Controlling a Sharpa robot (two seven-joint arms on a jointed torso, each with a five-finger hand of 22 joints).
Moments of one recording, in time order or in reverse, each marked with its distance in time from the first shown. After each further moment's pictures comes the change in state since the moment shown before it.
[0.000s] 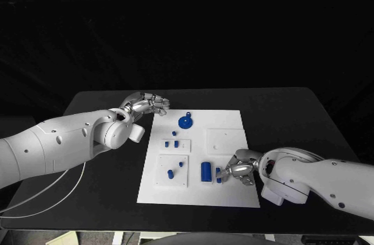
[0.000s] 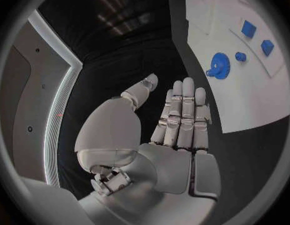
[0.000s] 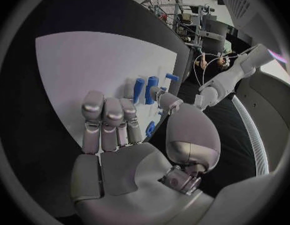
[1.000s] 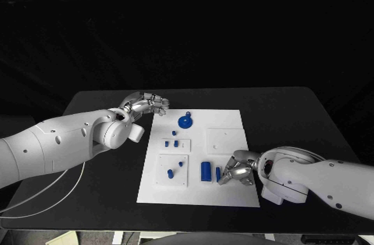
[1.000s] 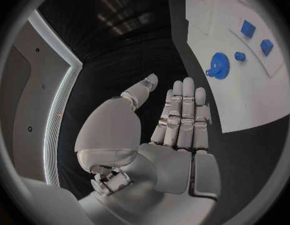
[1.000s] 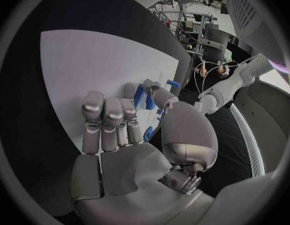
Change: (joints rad) left arm 0.000 -0.002 0.000 0.001 0.000 0.001 -0.001; left_hand 0.000 0.000 0.000 0.000 0.000 0.000 0.000 0.000 0.000 0.000 0.000 0.000 0.000 0.000 0.000 0.000 0.003 0.000 0.004 0.004 0.000 0.002; right arm -0.006 0.010 0.000 -0.014 -0.065 0.047 0.016; right_hand 0.096 0.065 -0.061 -0.166 0.026 0.002 -0.002 0.012 -0.011 0.011 -0.007 0.000 0.012 0.002 0.002 -0.004 0.003 0.000 -0.002 0.001 0.000 0.000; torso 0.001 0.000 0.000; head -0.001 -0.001
